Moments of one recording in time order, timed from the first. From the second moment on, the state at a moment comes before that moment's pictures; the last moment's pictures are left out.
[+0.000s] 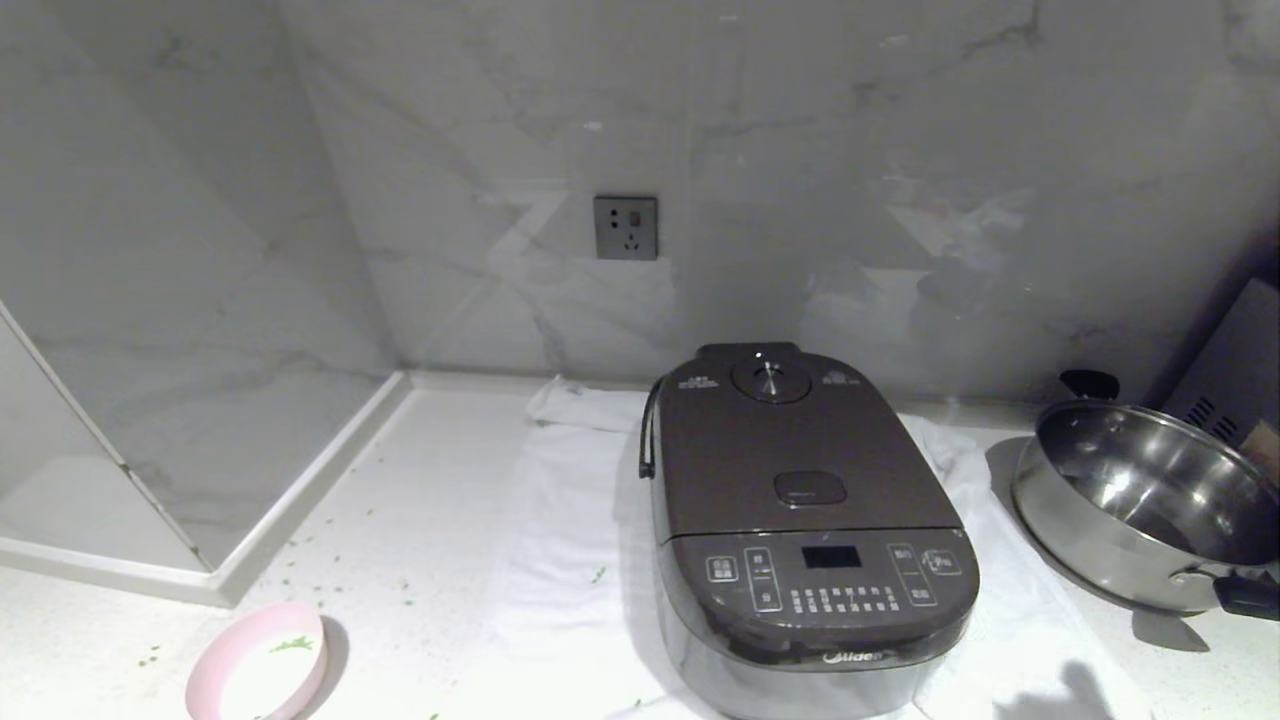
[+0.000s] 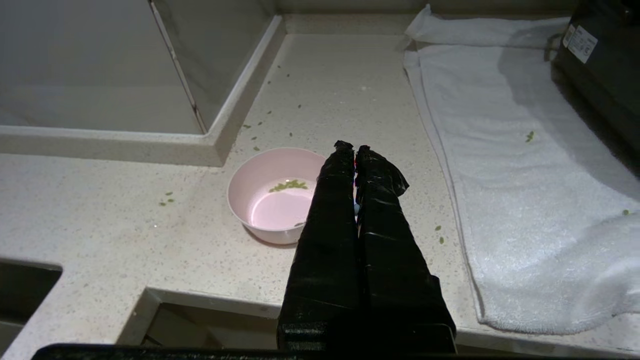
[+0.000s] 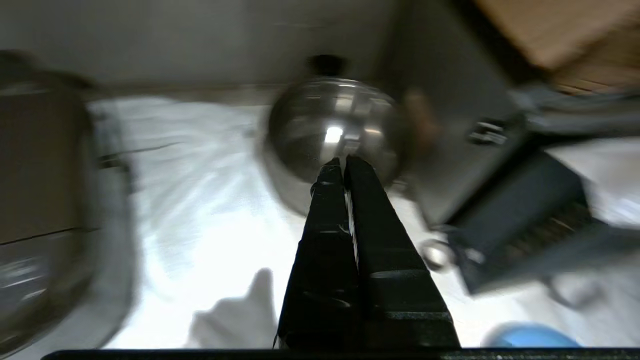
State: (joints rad) left arm 0.00 0.00 -0.03 0.07 -0.01 0.07; right arm 0.11 0.71 -0.87 0.40 -0.53 -0.03
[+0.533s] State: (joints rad) left arm 0.00 0.00 -0.03 0.07 -0.01 0.05; right arm -0.13 0.43 -0.72 0.27 -0.37 -0.12
